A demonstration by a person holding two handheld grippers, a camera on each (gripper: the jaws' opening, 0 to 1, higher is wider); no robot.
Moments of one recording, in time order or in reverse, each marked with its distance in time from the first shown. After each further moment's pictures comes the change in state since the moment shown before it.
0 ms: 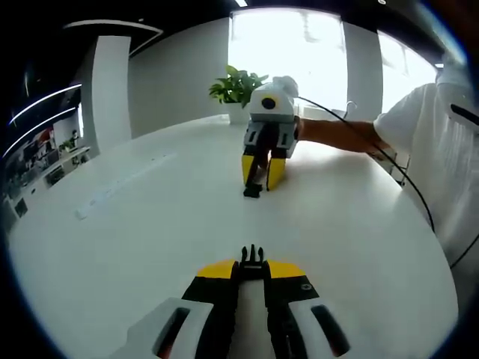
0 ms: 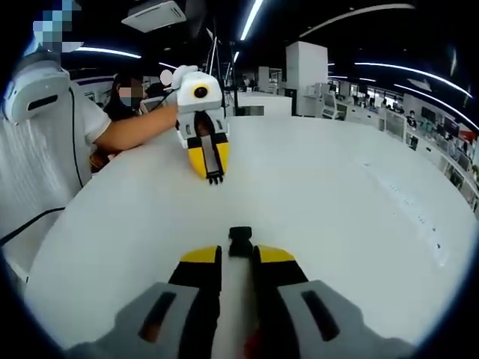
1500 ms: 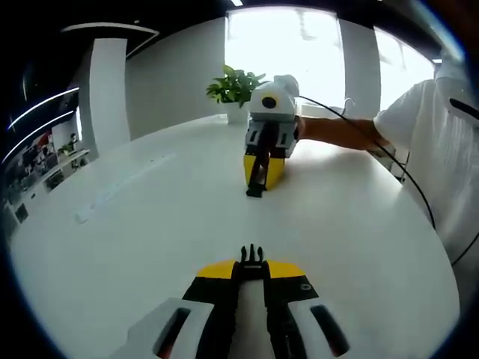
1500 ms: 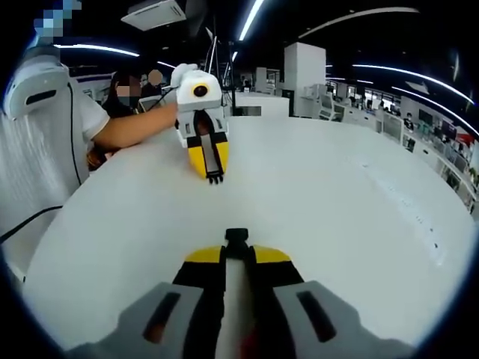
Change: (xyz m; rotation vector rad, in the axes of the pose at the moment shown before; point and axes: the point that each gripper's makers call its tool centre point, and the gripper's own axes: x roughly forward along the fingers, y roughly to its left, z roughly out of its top) left arm -0.001 0.000 0.000 0.022 0.008 0.003; right arm 0.000 0.001 0.001 -0.009 0.001 -0.022
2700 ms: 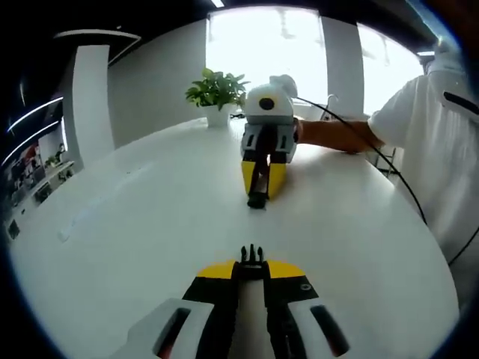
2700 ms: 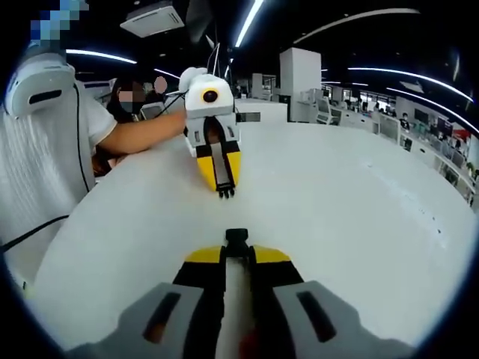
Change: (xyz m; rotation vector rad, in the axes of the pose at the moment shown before) left arm 0.016 -0.033 0.008 0.066 -0.002 -0.077; right arm -0.008 0.039 -0.001 0.021 -0.039 -0.015
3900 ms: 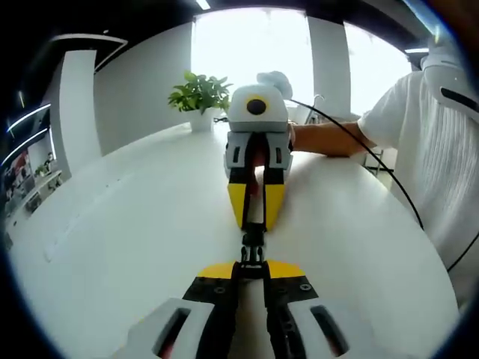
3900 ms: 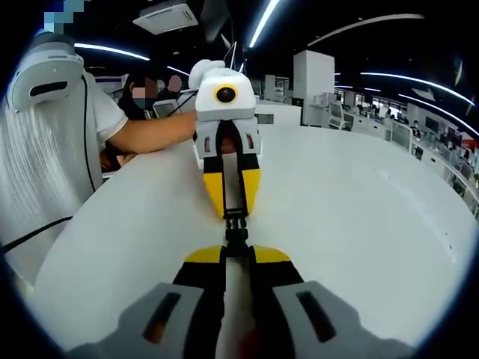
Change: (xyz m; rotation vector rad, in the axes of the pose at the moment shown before) left arm 0.023 -0.020 0.017 0.047 -0.013 -0.068; right arm 0.020 0.024 0.011 -0.046 -0.007 0.058
